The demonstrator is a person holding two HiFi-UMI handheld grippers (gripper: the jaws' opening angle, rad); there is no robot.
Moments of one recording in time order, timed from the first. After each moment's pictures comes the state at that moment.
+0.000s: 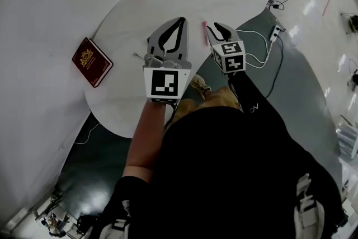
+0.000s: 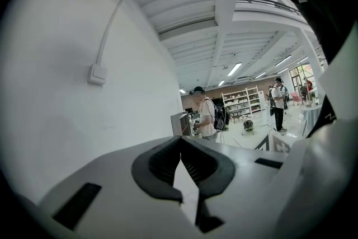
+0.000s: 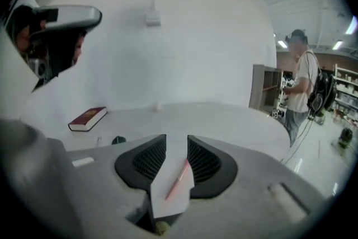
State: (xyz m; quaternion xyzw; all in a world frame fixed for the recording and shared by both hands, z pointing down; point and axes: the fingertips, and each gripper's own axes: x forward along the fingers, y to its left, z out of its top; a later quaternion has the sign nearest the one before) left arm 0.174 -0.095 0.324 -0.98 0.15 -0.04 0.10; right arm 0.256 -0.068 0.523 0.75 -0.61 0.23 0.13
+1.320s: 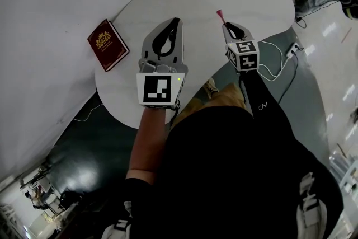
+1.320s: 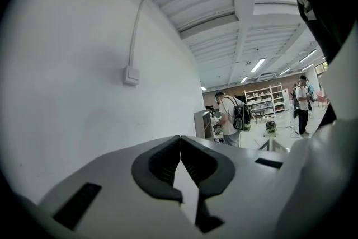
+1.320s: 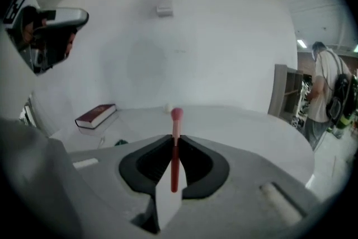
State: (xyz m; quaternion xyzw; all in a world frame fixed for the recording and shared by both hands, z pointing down) left arm 0.113 -0.150 0.309 -0.96 0.27 -0.03 0.03; right arm 0.252 -0.120 0.540 0.69 -0.67 0.22 0.16
